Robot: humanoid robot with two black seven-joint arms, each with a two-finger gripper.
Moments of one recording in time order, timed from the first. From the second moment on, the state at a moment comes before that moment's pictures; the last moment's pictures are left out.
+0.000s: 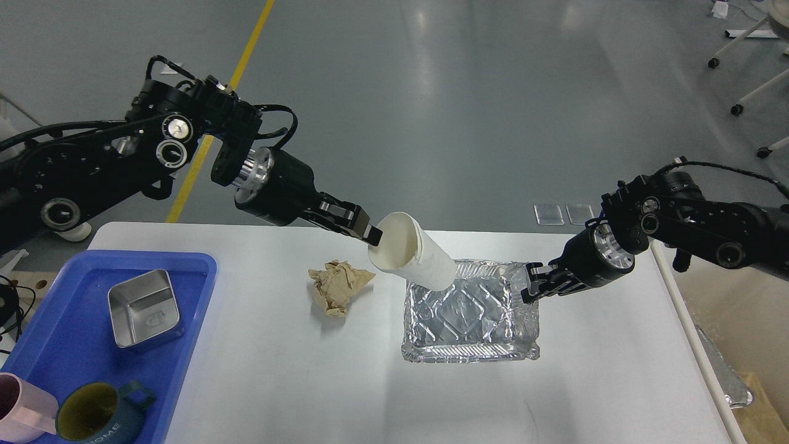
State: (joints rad) left arm -1.28 0.41 -0.32 -1.22 1.13 -0.96 -0.04; right arm 1.22 -0.52 -0.14 1.03 -0.91 0.82 0.08
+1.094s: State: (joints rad) left arm -1.21 0.03 -0.30 -0.90 1.15 -0.96 0.02; right arm 1.26 -0.49 -0.14 1.04 -0.90 0.84 0.09
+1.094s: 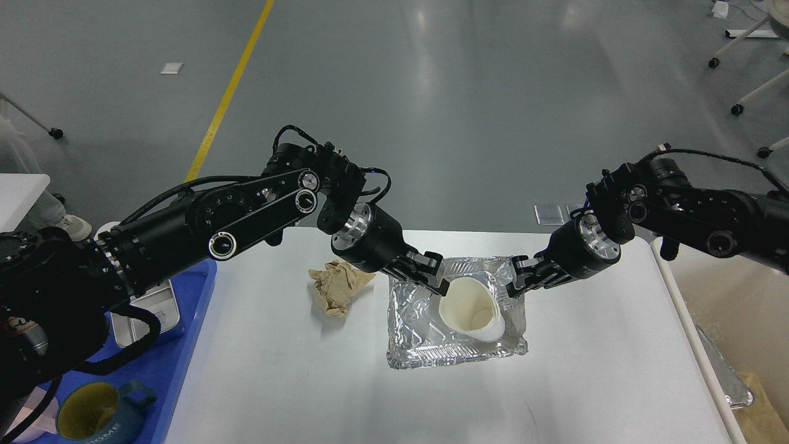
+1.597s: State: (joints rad) left arm -1.21 0.01 -0.31 -0.89 1.13 -0.96 0.06; right arm 1.26 -0.49 -0.14 1.04 -0.90 0.84 0.09
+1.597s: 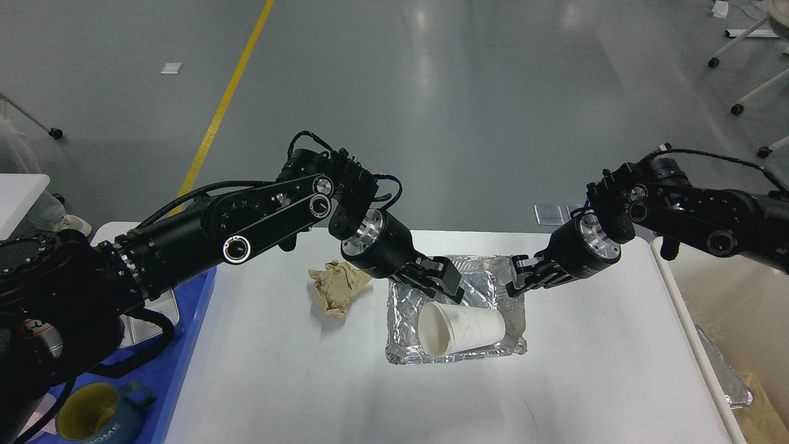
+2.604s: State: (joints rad) left arm -1.03 0.54 -0.46 -1.06 1.09 -0.96 0.06; right arm 1.26 -0.48 -0.15 1.03 -0.90 0.84 0.09
